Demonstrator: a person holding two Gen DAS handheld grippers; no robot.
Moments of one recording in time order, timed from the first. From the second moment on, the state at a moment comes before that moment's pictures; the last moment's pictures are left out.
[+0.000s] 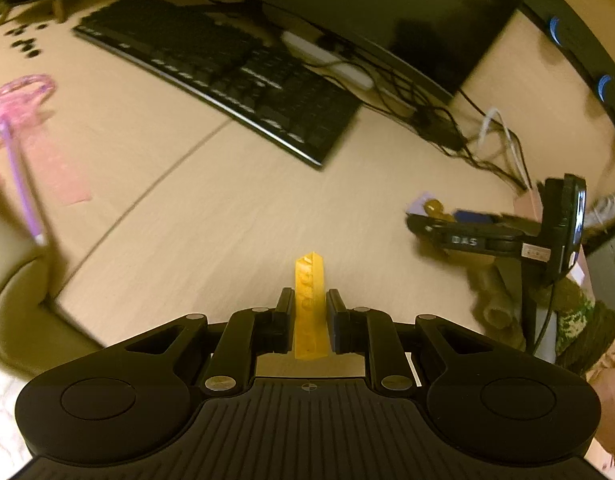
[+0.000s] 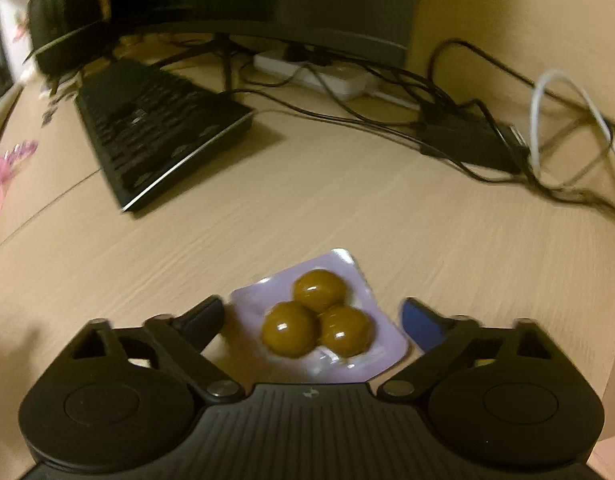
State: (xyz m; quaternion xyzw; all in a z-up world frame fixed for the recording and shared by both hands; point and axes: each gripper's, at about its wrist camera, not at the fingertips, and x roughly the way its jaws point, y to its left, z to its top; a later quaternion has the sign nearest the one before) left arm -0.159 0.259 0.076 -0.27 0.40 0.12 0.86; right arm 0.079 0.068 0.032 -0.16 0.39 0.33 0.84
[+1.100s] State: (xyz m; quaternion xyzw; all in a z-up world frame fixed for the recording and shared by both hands) left arm 0.055 0.012 0.156 -0.11 0.36 -0.22 0.90; right arm -0.089 -0.224 0.151 -0.04 0.36 0.08 0.93
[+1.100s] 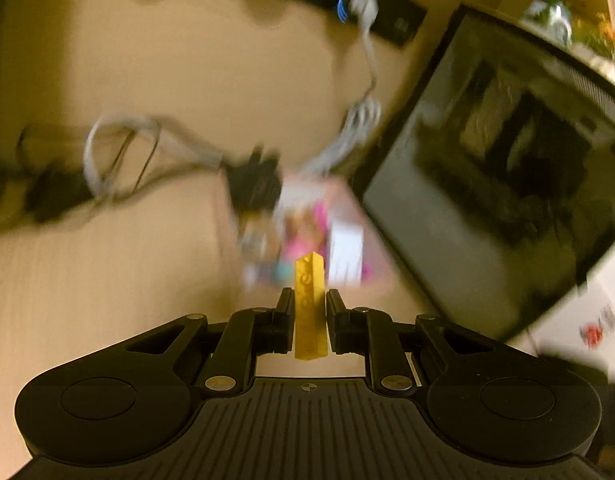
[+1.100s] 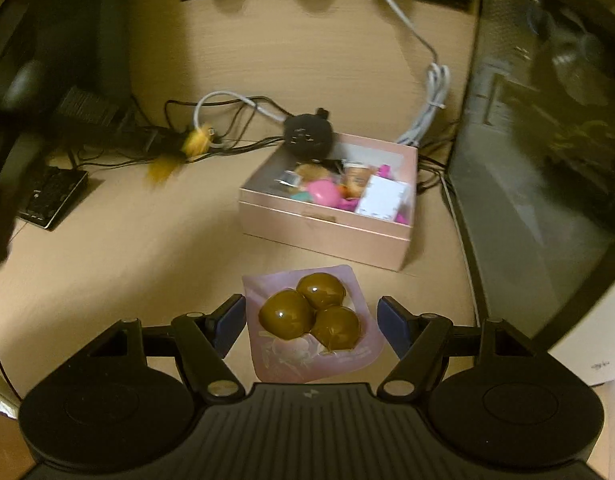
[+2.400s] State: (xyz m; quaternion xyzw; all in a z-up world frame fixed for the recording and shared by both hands) left arm 0.016 0.014 0.070 -0.16 0.47 -0.17 0.85; right arm -0.057 -0.272 0.048 -0.06 0.45 0.11 0.88
